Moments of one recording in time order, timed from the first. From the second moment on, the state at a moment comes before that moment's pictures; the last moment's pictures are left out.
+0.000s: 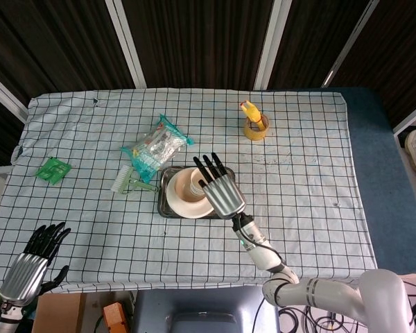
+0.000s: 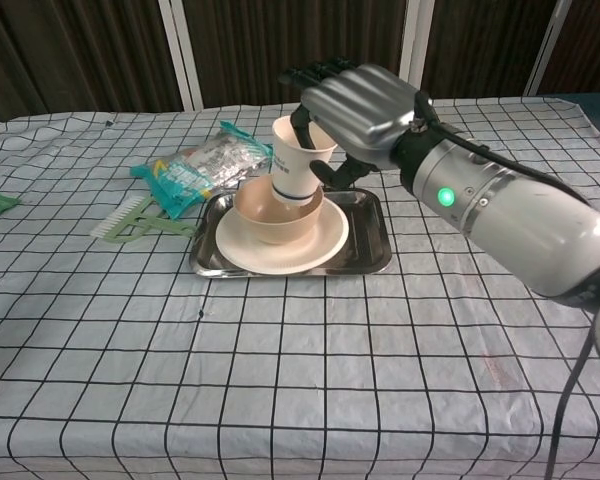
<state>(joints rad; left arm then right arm) -0.09 -1.19 0.10 -1.51 1.75 1.55 -0.05 0.79 -1.86 0.33 -1.31 -1.36 1.09 -0.77</state>
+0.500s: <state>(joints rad) -0.09 -1.19 0.10 -1.50 1.75 1.55 -0.07 0.89 -2.02 0.35 -1.12 -1.31 1.09 -0.80</state>
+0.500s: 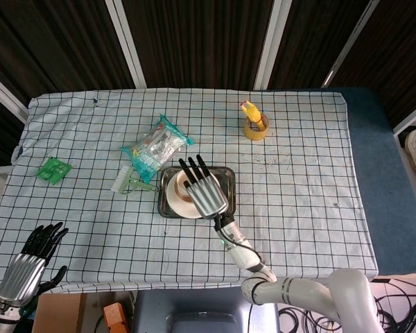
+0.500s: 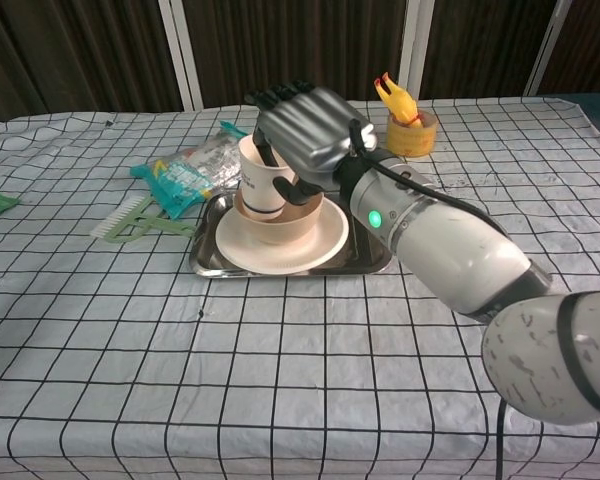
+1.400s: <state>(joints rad) -0.09 -1.19 0.10 -1.50 1.75 1.56 -0.07 0.93 -2.08 0.31 -1.00 -1.24 1.07 -0.88</state>
